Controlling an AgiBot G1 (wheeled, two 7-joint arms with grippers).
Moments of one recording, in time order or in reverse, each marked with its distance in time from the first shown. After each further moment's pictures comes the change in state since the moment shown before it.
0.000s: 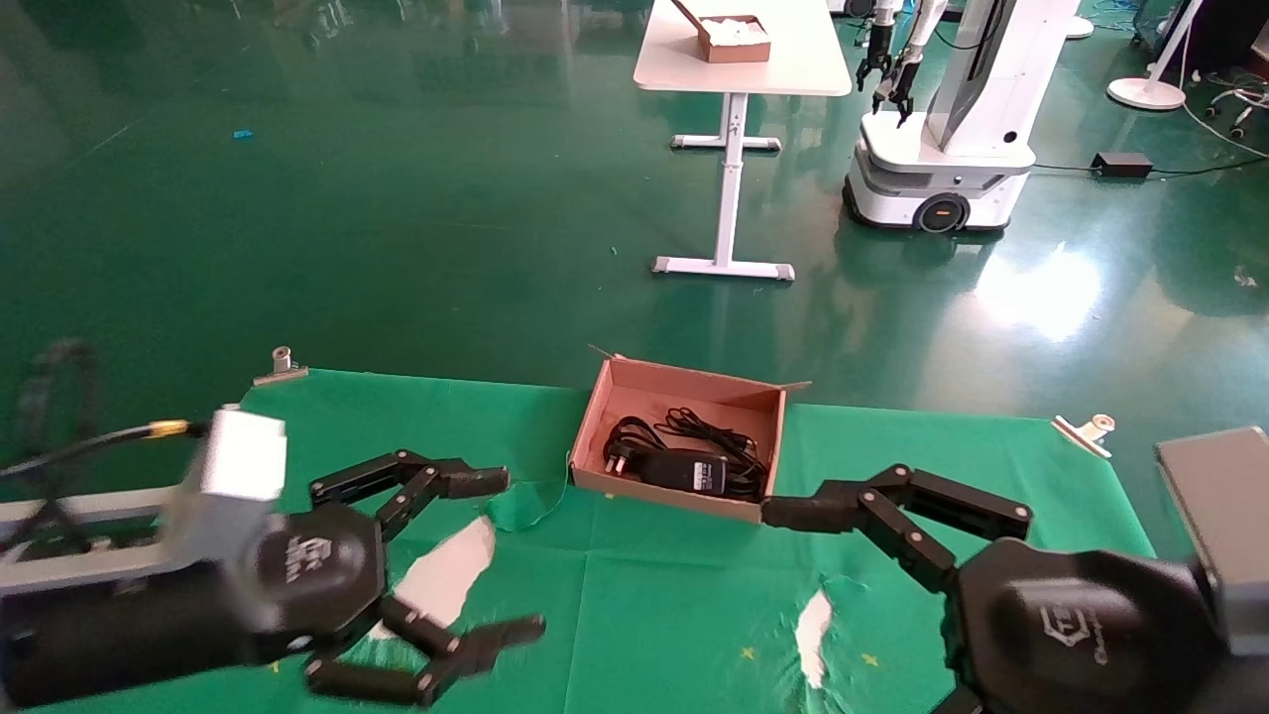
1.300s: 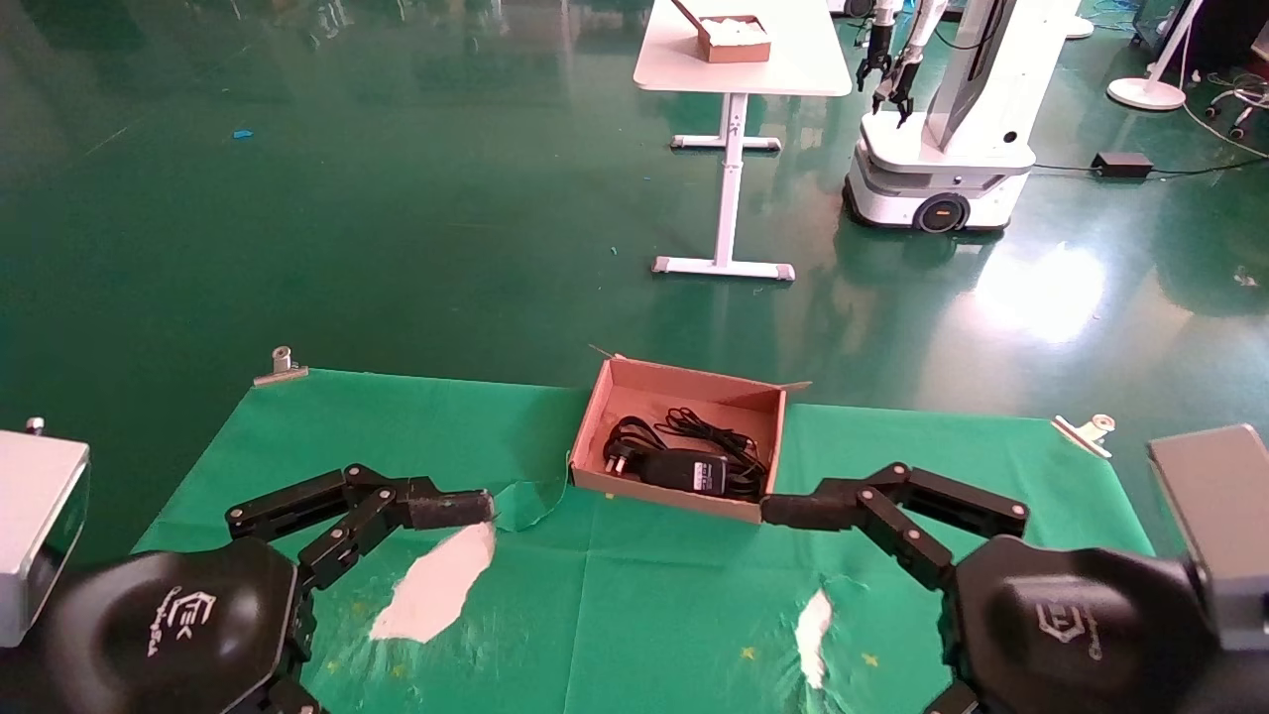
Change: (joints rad) left arm 0.068 -0.046 -0.117 -0.046 -0.176 0.158 0.007; right arm 0.000 0.000 0.000 0.000 0.001 0.001 0.000
